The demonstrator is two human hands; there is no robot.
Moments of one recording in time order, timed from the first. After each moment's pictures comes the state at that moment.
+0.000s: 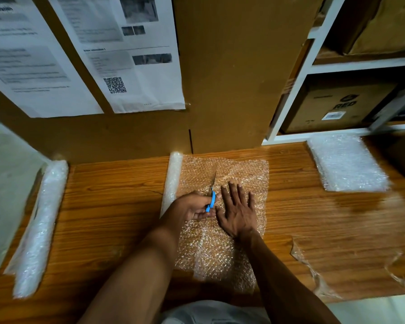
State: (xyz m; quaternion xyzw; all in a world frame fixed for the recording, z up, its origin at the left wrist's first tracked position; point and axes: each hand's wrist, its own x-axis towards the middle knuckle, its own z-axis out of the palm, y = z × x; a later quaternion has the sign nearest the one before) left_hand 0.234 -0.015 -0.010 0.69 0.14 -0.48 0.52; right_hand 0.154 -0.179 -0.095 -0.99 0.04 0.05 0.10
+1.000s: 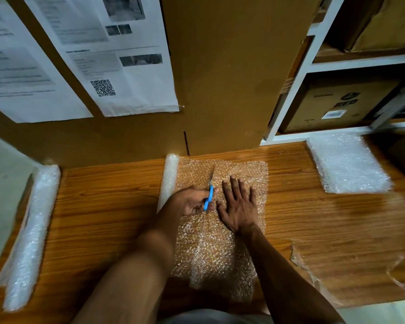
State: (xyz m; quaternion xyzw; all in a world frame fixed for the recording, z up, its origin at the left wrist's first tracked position) left_hand 0.270 -0.024 -0.014 0.69 0.12 -0.50 0.51; right_hand 0.183 -0.198 -0.093 -0.99 0.05 0.06 0.08
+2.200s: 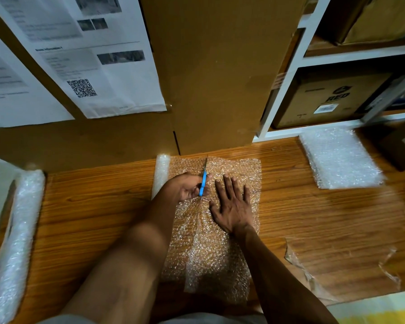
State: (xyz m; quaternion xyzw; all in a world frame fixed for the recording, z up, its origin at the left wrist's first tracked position) left_hand 0.311 -0.045 -0.003 0.65 0.14 -0.50 0.56; right_hand 0.183 -0.198 -0.090 -0.99 0.05 0.06 0.10
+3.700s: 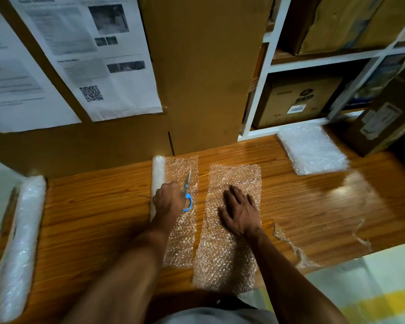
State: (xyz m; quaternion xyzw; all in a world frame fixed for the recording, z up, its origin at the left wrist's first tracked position) left_hand 0.221 -0.003 -0.003 0.99 -0.02 -0.06 0.11; right_hand 0.103 -0.215 -0.070 -0.98 0.07 0.05 0.16
